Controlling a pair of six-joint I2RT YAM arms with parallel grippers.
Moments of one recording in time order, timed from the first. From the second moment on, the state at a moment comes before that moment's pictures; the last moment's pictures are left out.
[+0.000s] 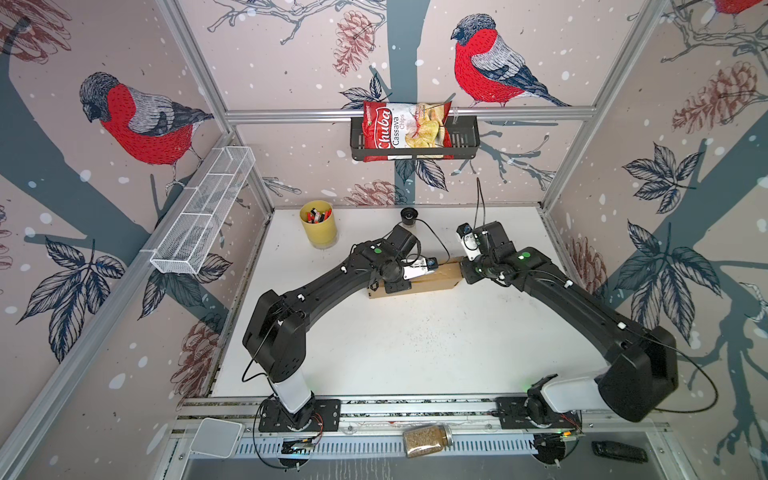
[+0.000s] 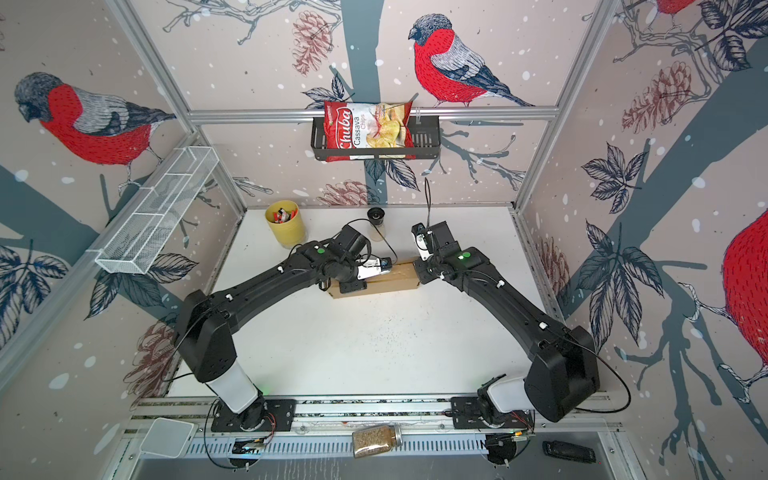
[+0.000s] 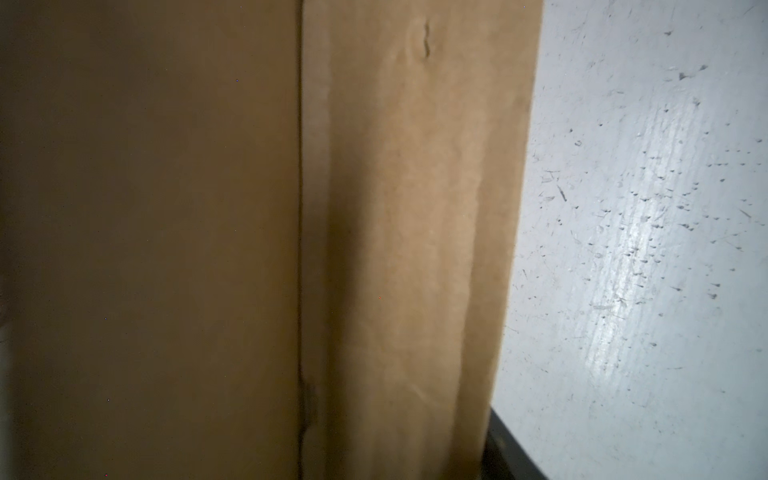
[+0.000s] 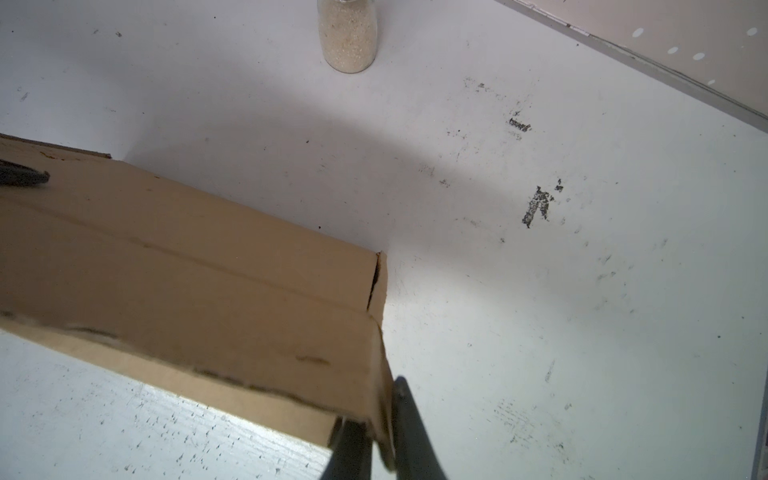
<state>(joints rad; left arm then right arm) -0.72 1.71 1.44 -0.81 -0.02 0.74 0.55 1.40 1.20 -0.72 0.06 -0.03</state>
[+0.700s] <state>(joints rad) -0.71 1.66 1.43 -0.84 -0.05 0.75 0.55 1.48 1.40 -0.93 -0.09 0.06</state>
